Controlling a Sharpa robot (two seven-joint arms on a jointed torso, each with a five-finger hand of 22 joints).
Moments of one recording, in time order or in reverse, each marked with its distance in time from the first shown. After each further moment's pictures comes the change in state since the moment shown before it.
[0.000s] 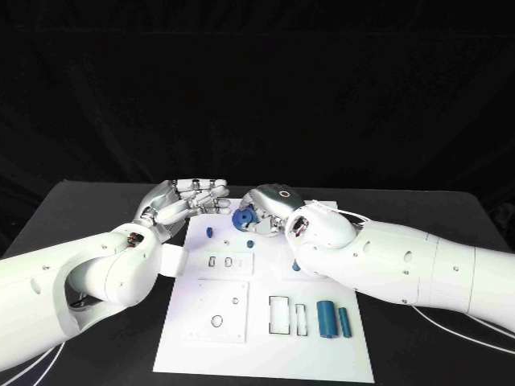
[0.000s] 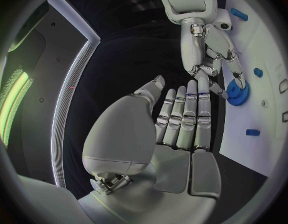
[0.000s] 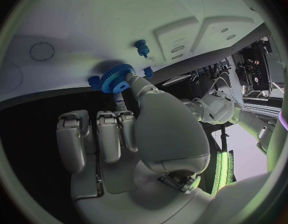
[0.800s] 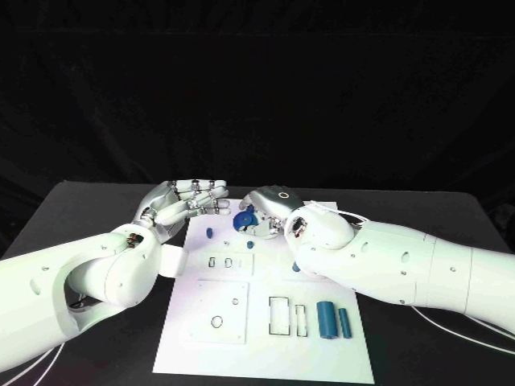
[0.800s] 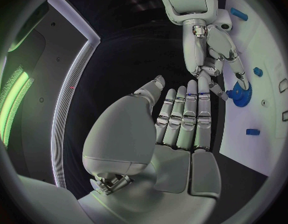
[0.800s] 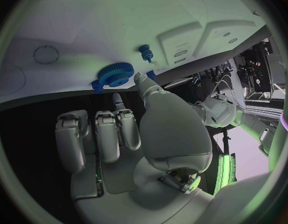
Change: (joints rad) left arm 0.000 -0.001 0.000 -0.001 0.000 0.000 -0.001; left_hand 0.000 0.000 0.000 0.000 0.000 0.000 0.000 0.000 0.000 0.000 0.000 0.000 0.000 0.000 0.000 0.000 0.000 0.000 0.000 0.000 0.000 0.000; right arm -0.001 0.009 0.000 -0.011 -0.009 0.027 -0.019; right_hand -0.107 -0.078 -0.051 0.048 -0.047 -0.080 0.018 -0.121 -0.021 0.001 0.033 -0.047 0.001 0.004 0.029 0.001 0.000 0.000 0.000 0.025 0.000 0.000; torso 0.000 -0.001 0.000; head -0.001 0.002
